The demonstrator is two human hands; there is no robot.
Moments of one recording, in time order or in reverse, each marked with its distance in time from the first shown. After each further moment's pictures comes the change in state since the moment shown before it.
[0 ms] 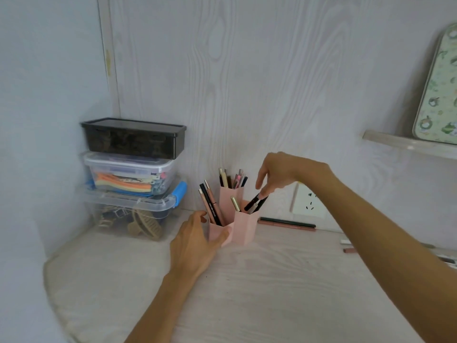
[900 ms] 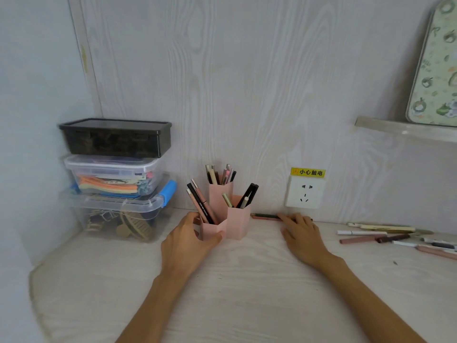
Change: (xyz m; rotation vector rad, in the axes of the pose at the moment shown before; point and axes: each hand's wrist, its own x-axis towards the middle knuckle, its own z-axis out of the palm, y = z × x) left_hand -0.001 0.010 -0.007 0.052 -0.118 -0.078; right_hand -0.019 0.102 0.199 0.137 0.412 0.226
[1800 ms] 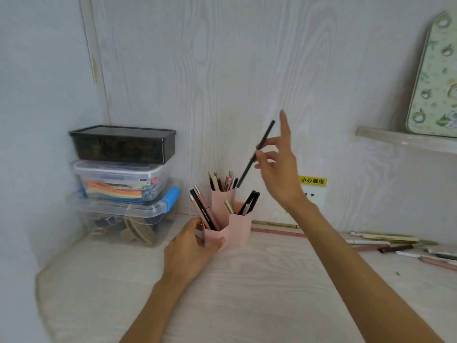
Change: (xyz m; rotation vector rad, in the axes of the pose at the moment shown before) left_hand -0.009 0.005 -0.010 -0.089 0.000 0.036; right_hand 0.049 -0.126 -0.123 0.866 0.529 -0.337
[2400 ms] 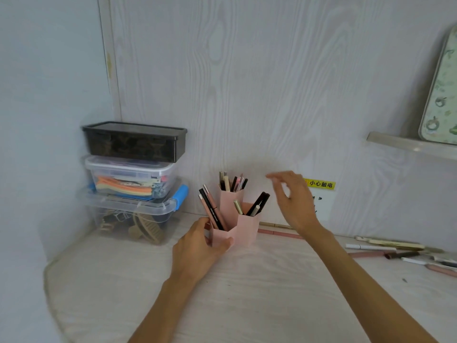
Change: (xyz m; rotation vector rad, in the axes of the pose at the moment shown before) left_hand 0.002 -0.005 0.002 -0.010 0.004 0.029; right_hand -0.041 0.052 -0.008 -0.380 -0.101 0.034
